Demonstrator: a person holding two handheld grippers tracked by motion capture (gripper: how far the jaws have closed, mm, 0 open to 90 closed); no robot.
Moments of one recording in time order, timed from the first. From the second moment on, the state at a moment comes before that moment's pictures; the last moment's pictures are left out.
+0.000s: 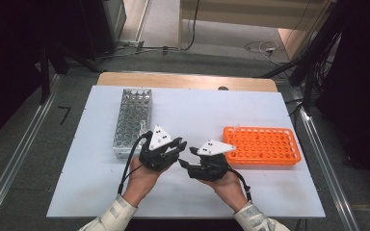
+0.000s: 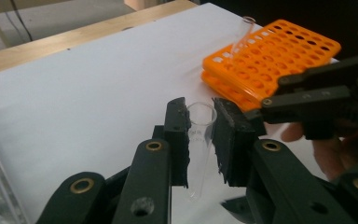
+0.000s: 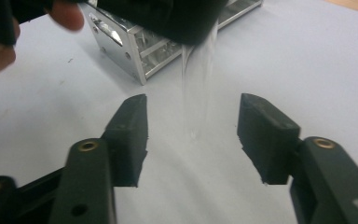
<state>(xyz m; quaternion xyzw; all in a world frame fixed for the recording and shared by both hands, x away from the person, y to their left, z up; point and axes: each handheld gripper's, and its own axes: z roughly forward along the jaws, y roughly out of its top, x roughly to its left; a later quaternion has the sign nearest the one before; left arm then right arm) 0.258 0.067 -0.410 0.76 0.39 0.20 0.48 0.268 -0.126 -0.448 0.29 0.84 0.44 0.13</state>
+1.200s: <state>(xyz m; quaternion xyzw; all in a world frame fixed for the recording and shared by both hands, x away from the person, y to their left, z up) 0.320 0.150 -0.380 0.67 0.52 0.28 0.45 0.271 -0.145 -0.444 0.31 0.83 0.45 0.14</state>
